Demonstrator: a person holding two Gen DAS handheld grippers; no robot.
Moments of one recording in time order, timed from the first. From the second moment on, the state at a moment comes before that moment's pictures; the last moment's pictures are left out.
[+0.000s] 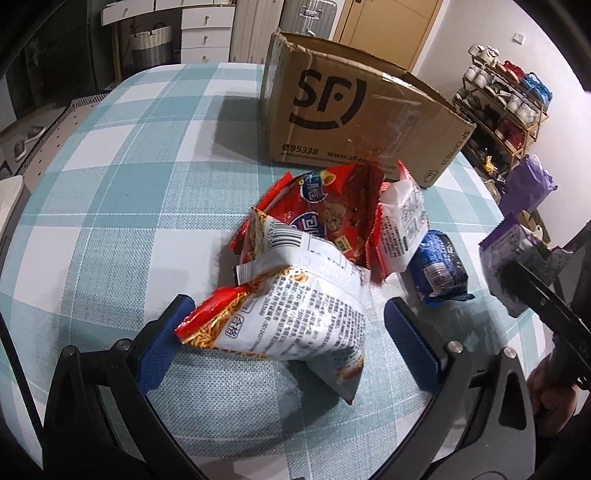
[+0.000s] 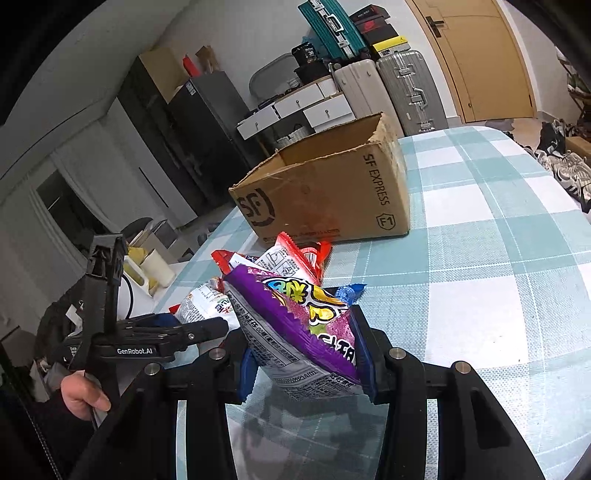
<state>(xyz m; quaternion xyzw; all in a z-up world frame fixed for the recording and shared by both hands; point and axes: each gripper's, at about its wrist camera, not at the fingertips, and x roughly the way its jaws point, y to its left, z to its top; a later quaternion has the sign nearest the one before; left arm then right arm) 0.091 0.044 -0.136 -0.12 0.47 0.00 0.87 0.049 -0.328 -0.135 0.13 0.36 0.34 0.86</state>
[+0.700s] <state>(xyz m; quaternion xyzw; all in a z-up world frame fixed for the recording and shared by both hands) 0.082 0.044 -0.138 -0.12 0.47 -0.02 0.88 0.037 -0.335 -0.126 0.14 0.35 0.34 0.86</state>
